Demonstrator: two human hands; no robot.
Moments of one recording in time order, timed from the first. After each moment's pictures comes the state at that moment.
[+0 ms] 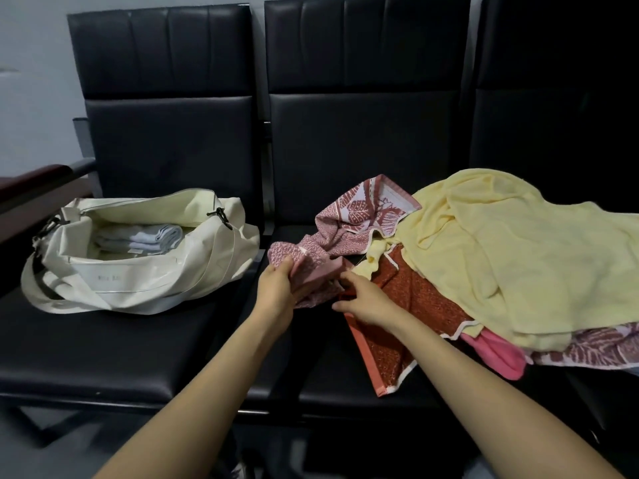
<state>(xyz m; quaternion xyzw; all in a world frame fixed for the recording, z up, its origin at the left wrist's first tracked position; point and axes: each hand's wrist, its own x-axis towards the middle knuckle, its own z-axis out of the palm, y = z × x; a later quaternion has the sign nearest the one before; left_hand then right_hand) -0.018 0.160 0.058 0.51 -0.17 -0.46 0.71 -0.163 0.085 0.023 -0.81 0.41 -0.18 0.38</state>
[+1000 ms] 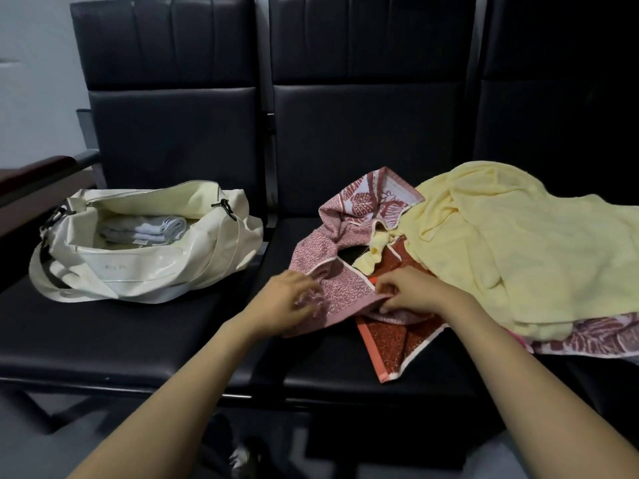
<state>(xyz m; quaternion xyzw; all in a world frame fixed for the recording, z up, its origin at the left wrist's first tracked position) 0.028 0.187 0.027 0.62 -0.76 -0.06 0.19 -0.221 0.075 0.057 -0.90 0.38 0.00 0.19</state>
